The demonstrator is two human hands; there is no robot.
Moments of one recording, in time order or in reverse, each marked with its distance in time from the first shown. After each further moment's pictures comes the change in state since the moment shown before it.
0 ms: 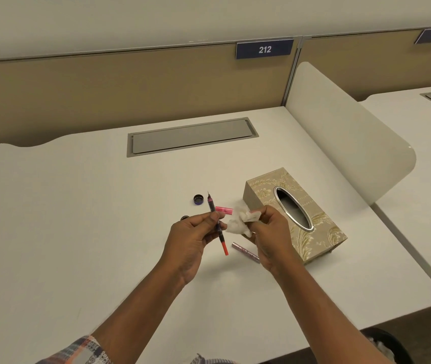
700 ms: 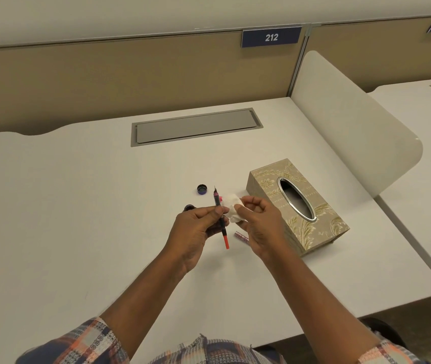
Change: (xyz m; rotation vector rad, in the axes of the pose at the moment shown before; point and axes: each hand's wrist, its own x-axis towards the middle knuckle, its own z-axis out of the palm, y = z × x) left_hand -0.009 0.002 -0.001 0.070 -0.029 -0.037; right_hand -0.003 0.007 0.017 0.044 0.010 0.096
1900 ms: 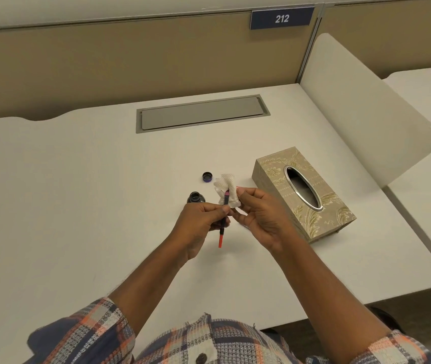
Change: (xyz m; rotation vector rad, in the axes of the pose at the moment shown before) left_hand 0.001 -0.008 -0.011 0.211 -0.029 -0.068; right_hand -0.006 -0.004 -0.002 0.136 -0.309 0.096
